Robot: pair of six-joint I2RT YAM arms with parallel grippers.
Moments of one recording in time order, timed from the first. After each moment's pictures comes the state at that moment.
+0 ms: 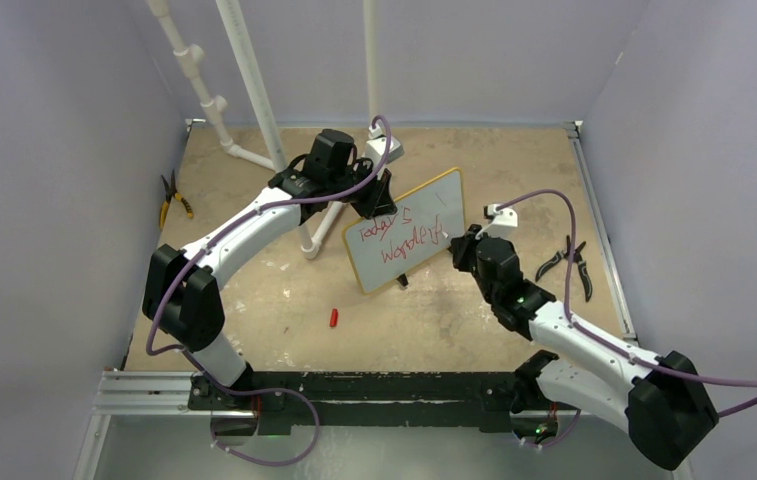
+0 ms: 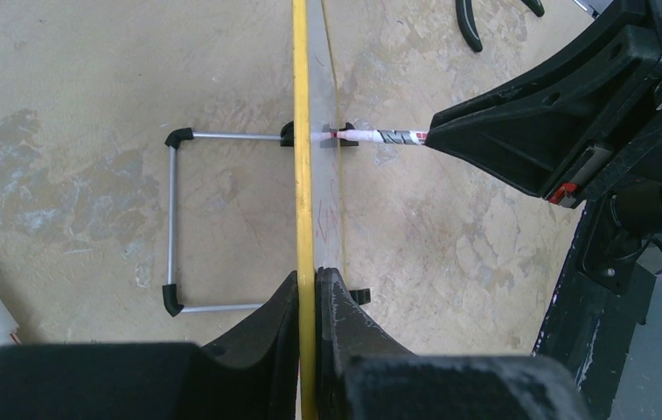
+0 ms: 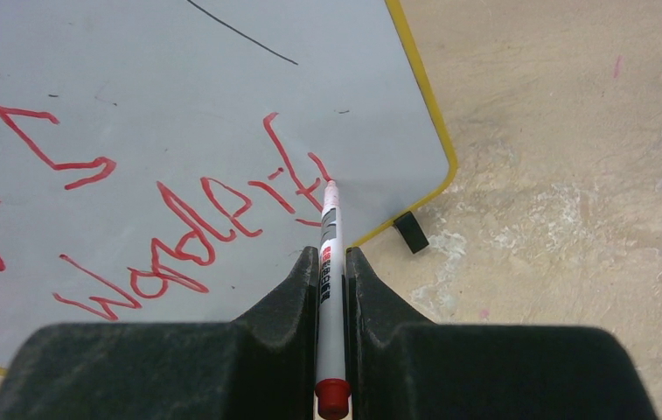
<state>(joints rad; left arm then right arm) -0.58 1.65 1.42 -0.37 0.52 0.03 0.62 0.97 0.45 0.18 0.43 0.50</state>
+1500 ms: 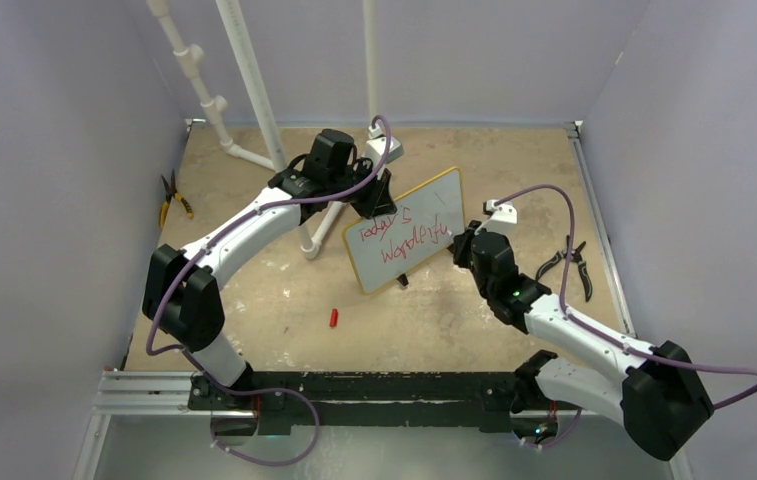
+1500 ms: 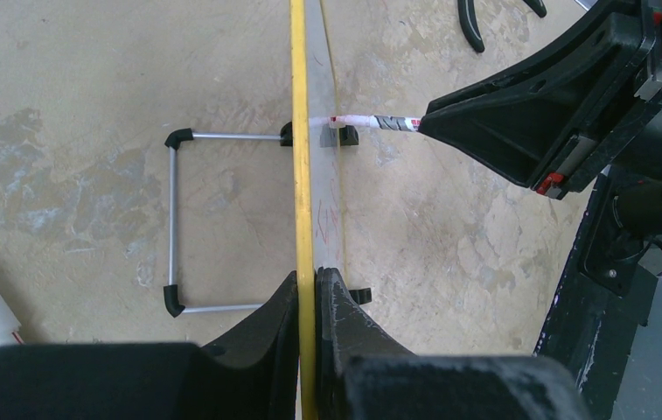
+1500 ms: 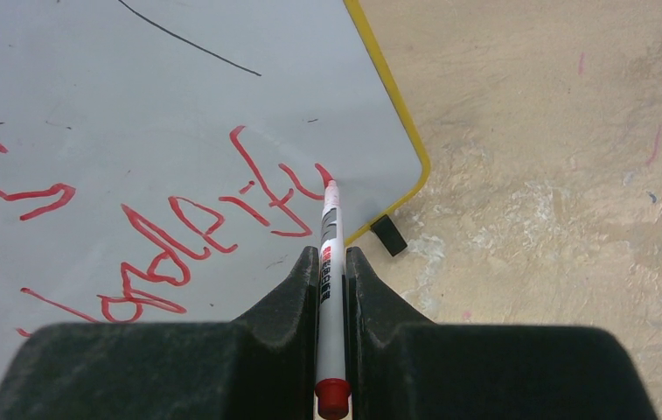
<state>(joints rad) -0.58 1.65 1.42 -0.37 0.51 0.03 0.62 1.03 0.49 0.14 0.49 0.52</state>
